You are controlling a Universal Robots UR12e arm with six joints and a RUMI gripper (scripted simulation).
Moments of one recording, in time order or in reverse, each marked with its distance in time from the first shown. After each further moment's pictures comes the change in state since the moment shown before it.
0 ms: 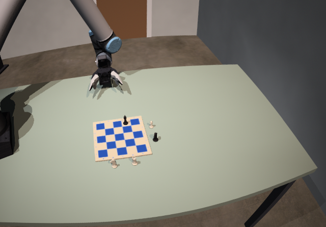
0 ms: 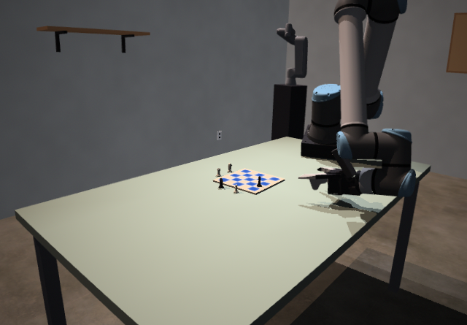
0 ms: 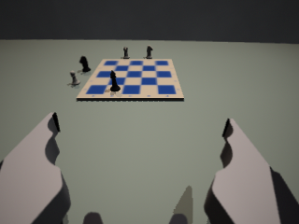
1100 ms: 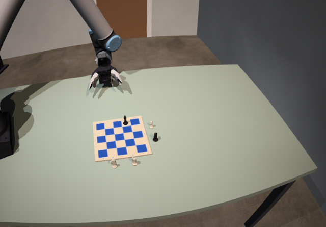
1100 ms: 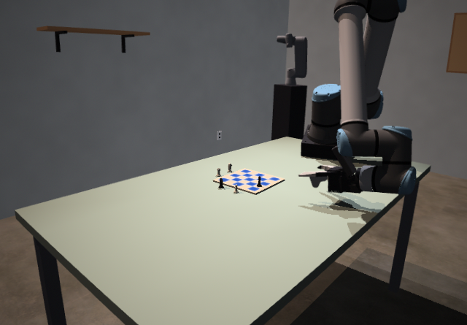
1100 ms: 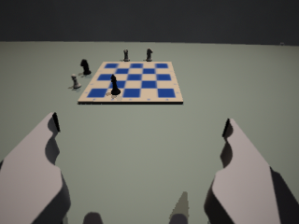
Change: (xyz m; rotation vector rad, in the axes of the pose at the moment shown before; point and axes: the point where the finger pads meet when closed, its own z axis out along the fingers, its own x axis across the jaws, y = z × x) arm 0.000 -0.009 -0.001 0.000 0.000 0.000
